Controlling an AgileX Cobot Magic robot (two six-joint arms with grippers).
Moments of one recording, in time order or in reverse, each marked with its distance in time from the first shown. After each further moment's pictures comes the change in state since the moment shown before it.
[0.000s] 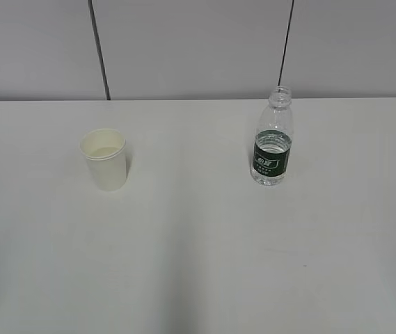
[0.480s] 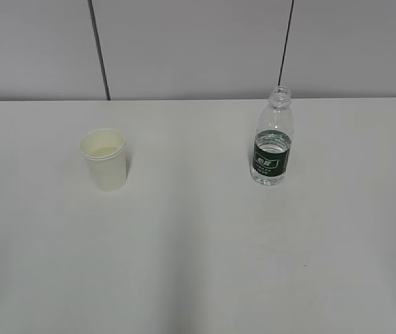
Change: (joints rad) left arm -0.017 0.026 0.000 0.004 -0.002 0.000; right arm 0.015 0.105 0.000 0.002 -0.002 0.000
